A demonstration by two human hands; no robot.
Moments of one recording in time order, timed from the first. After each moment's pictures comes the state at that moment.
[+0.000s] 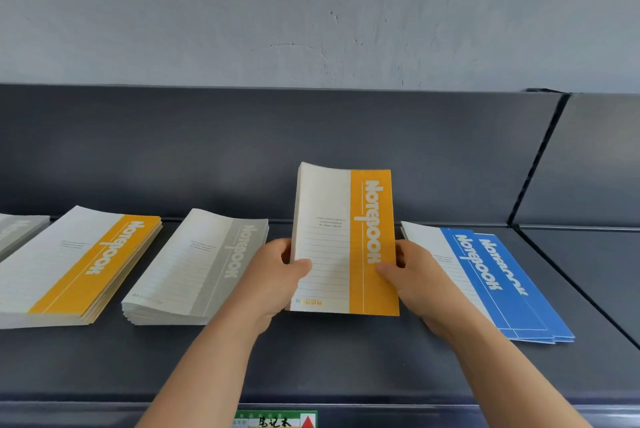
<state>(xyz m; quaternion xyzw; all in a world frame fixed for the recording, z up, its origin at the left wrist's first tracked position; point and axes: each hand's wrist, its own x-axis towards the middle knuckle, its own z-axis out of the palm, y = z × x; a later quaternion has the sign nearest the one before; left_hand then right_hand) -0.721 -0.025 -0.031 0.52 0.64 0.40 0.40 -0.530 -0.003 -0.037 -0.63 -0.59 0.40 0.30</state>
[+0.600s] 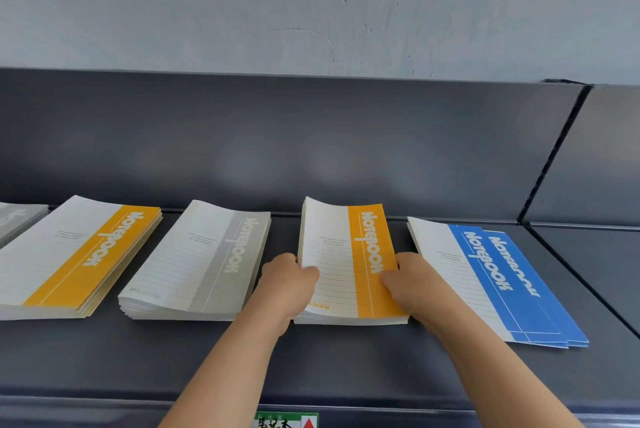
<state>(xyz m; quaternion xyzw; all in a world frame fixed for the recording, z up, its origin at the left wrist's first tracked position) -0.710 -0.010 -0.055 0.49 0.71 0.32 0.38 -0.539 0.017 -0.052 -0.70 -0.60 0.34 0.17</state>
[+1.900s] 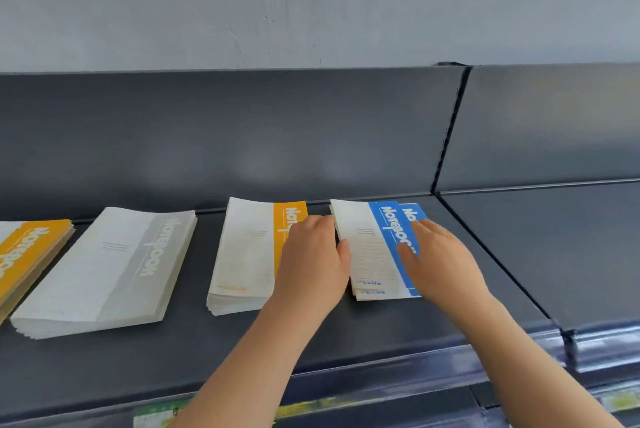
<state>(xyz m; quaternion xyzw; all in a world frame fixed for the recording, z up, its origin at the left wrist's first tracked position) -0.580 -0.027 -0.028 0.73 0.62 0.27 0.09 -0.401 -0.013 -0.059 -0.72 -0.66 -0.03 0.21</state>
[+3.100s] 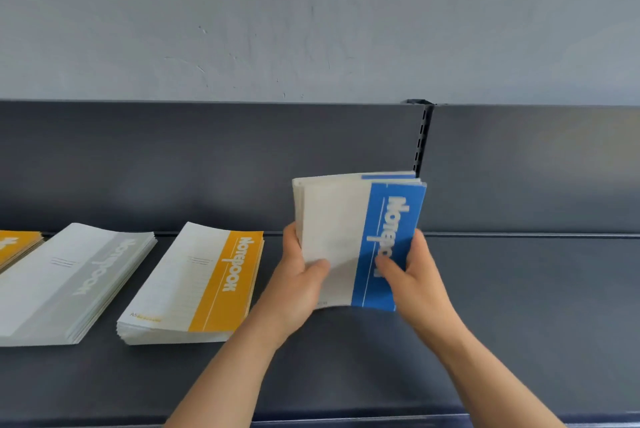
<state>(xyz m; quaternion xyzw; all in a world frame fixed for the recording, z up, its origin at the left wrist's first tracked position) -0.498 -0.008 -0.024 0.60 0.52 0.45 0.41 -0.333 0.004 -0.038 -0.47 -0.58 0.38 0.54</state>
